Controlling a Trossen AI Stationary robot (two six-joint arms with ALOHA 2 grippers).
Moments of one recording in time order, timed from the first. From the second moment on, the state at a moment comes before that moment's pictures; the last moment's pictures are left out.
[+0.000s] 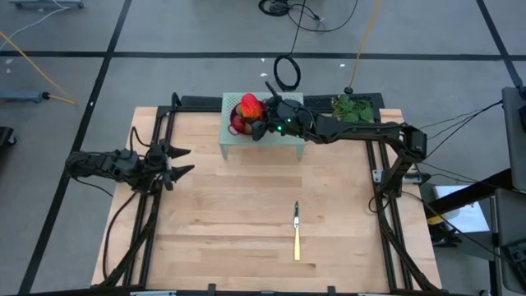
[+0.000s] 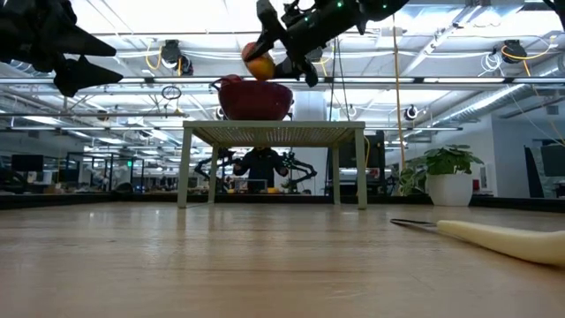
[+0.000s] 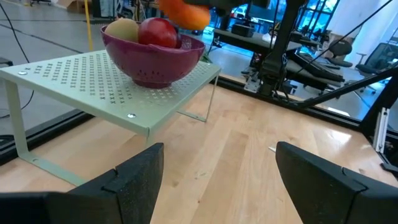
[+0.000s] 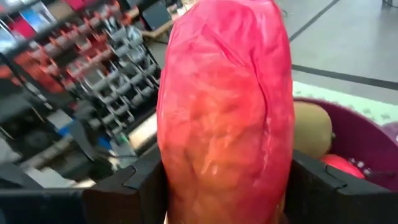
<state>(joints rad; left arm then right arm) -0.20 0.01 0.31 -0.46 -0.47 -0.29 -0.26 1.73 1.41 0.05 0.18 0.53</state>
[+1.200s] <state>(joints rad) -0.20 0.01 0.31 -0.46 -0.56 -0.29 -0.25 1.73 1.41 0.04 0.13 0.24</state>
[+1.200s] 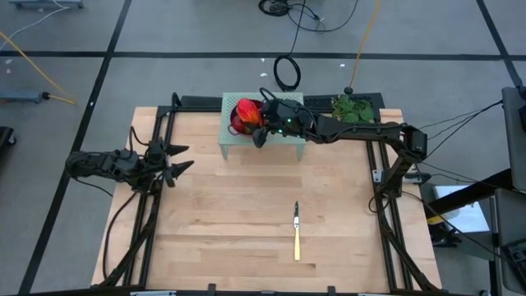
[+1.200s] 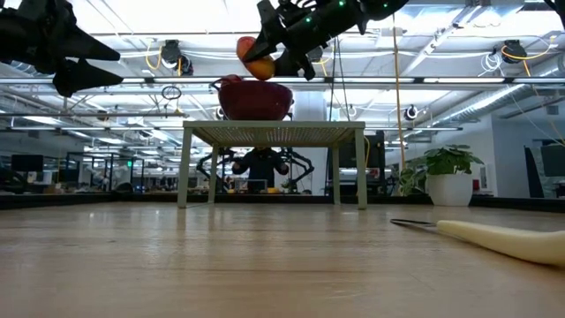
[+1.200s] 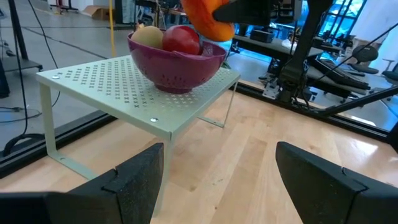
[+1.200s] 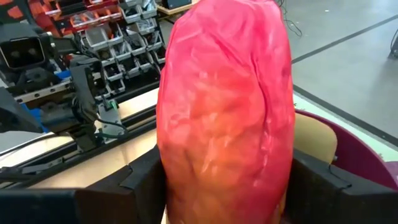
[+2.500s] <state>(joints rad) -0.20 0.01 0.31 -0.46 -0.56 -0.29 -0.26 1.73 1.41 0.02 0.16 0.19</state>
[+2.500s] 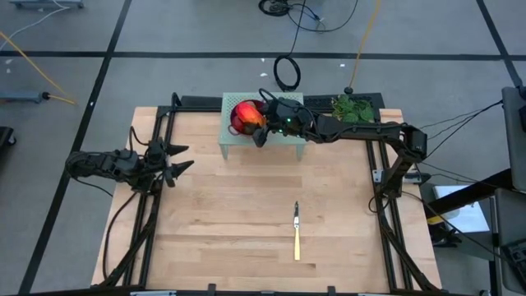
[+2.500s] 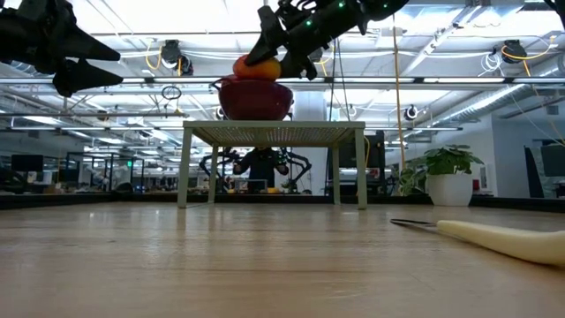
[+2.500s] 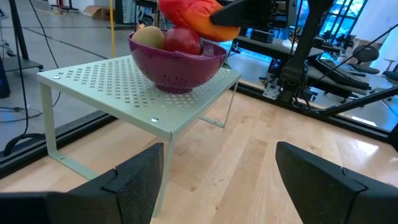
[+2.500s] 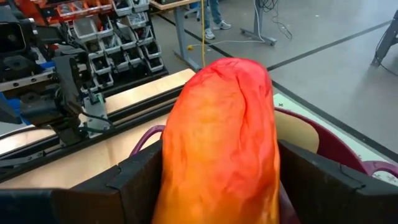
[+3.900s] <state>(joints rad) -0.20 0.01 0.31 -0.46 -0.56 -0.29 -0.27 1.73 1.41 0.07 0.18 0.14</state>
